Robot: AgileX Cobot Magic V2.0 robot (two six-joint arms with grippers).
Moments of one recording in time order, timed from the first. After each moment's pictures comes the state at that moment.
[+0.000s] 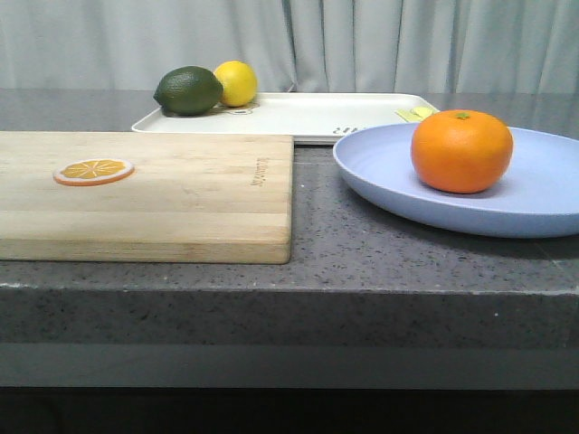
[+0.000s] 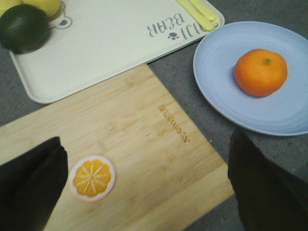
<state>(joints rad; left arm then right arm) -0.60 1.07 -1.17 0.00 0.81 0.00 0.23 0.73 -0.74 -0.15 0.67 0.15</state>
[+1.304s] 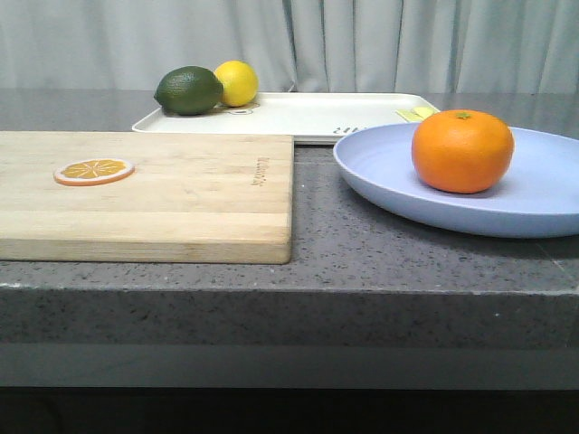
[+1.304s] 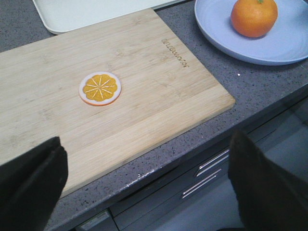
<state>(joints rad) -0.58 0.62 -0.80 -0.03 0.86 0.00 -0.29 1.43 -1.12 0.54 1.12 -0.35</state>
